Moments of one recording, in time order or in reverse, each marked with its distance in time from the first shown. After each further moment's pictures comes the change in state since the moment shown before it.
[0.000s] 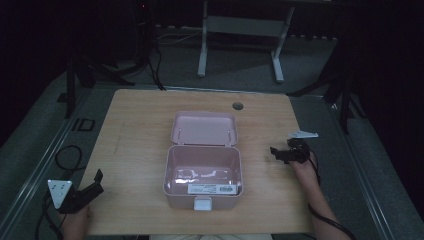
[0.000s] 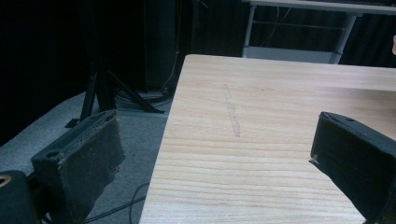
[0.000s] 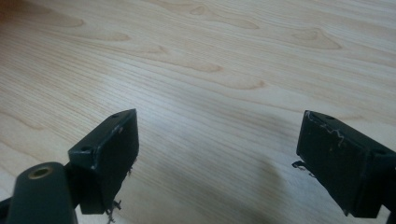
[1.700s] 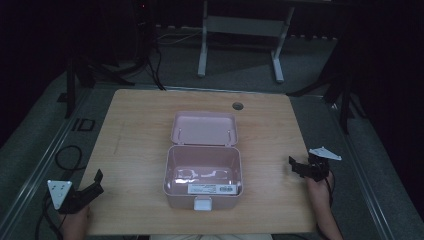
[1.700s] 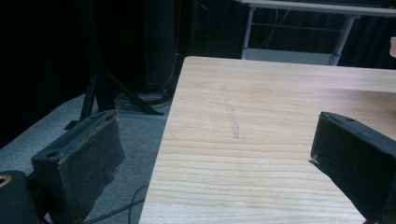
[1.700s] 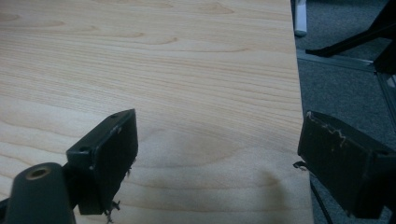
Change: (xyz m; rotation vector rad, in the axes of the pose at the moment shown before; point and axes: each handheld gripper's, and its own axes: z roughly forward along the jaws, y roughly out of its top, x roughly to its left) left arm 0.000 -0.001 -0.001 -0.012 -0.003 -0.001; right arm -0.013 -0.057 -0.048 -0.112 -0.195 0.121
